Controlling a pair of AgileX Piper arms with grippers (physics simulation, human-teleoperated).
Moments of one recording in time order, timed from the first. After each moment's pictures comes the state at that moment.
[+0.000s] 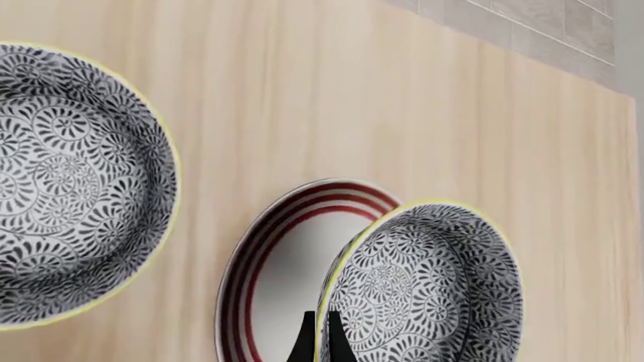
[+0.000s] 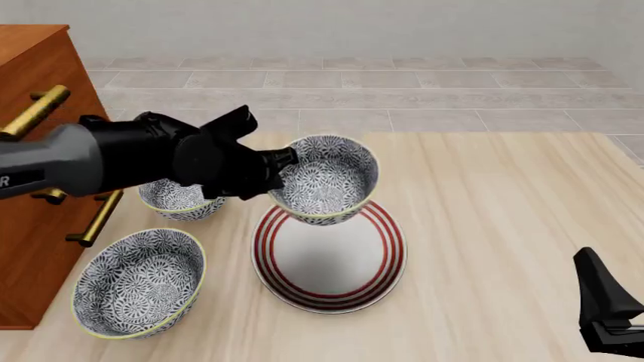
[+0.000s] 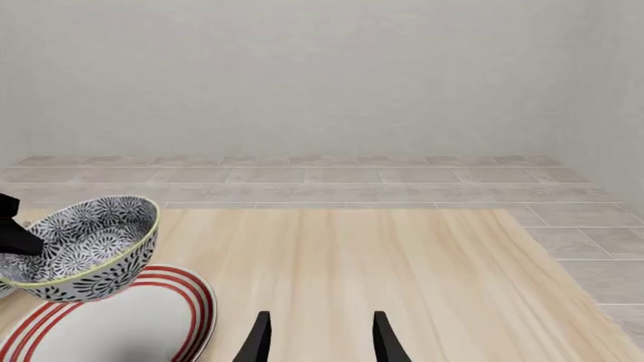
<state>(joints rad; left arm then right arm) -0.53 1.66 -1.11 0.38 -0.73 0.00 0.00 -0.02 0.02 0.00</state>
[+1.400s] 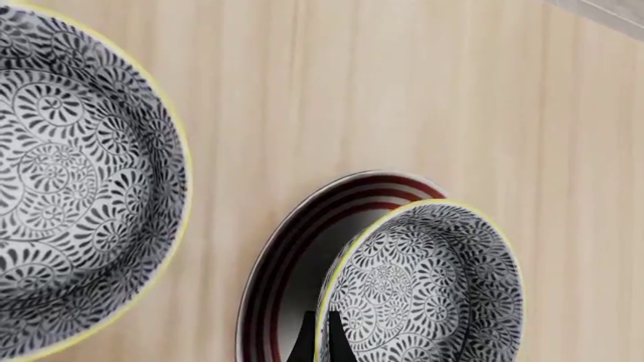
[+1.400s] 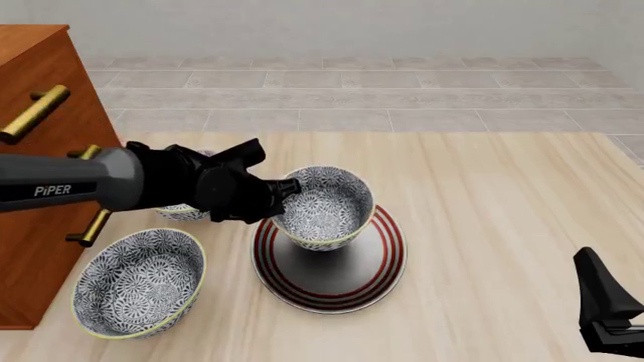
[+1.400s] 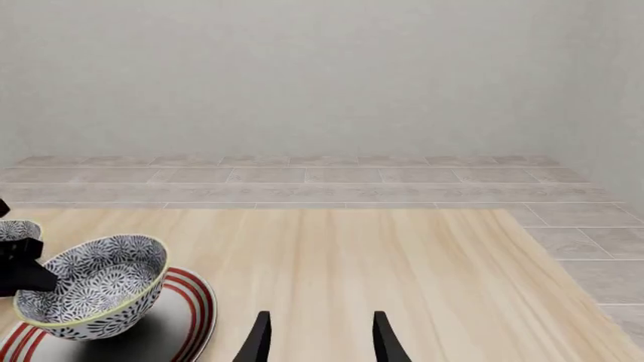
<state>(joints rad) -0.52 1.78 -1.05 0.28 -0.71 0.00 0.00 -0.02 0.02 0.00</state>
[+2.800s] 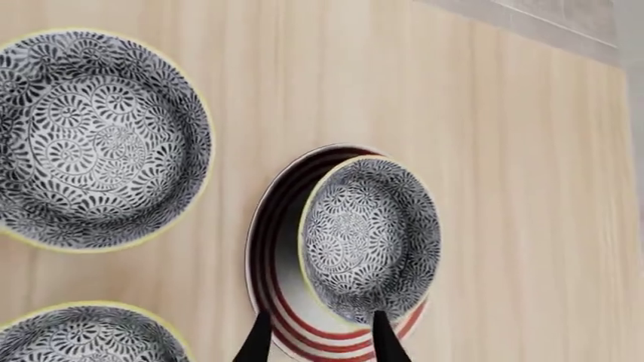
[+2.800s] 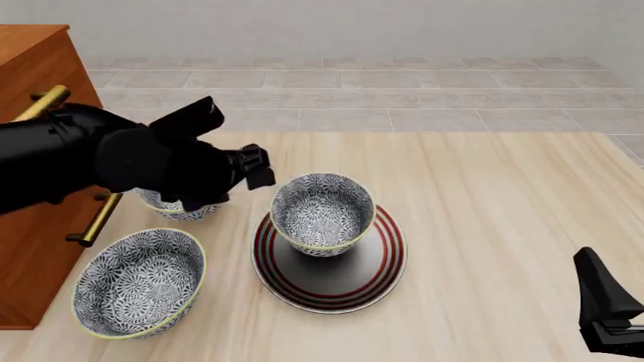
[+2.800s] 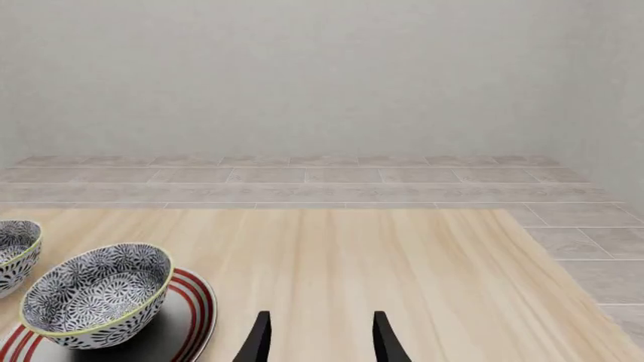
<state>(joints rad) -0.52 1.42 -1.01 0.50 -0.67 0.00 0.00 -0.02 0.02 0.00</state>
